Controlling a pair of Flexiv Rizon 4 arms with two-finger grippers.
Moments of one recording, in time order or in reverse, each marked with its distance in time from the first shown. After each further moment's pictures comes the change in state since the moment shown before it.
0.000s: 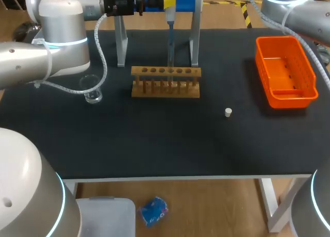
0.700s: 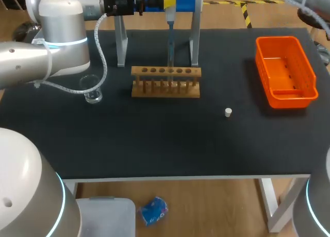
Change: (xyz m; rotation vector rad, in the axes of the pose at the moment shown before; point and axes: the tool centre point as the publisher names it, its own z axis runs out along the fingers) left arm 0.000 0.000 0.000 -0.001 0.000 0.000; right arm 0.011 0.028 -0.041 0.200 -0.040 -0.064
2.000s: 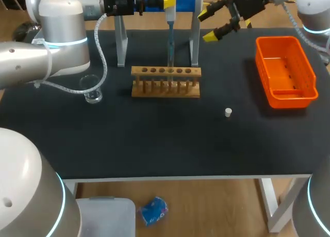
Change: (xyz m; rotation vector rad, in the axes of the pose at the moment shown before) left arm 0.000 0.000 0.000 0.000 0.000 0.000; right arm 0.056 -0.218 -0.018 0.377 -0.048 0.047
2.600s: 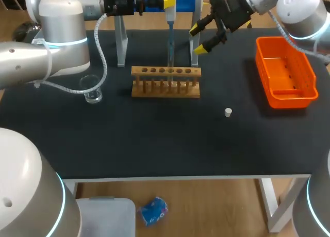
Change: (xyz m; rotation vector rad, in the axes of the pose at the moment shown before) left arm 0.000 0.000 0.000 0.000 0.000 0.000; right arm -0.001 -0.028 0.043 0.104 0.018 0.066
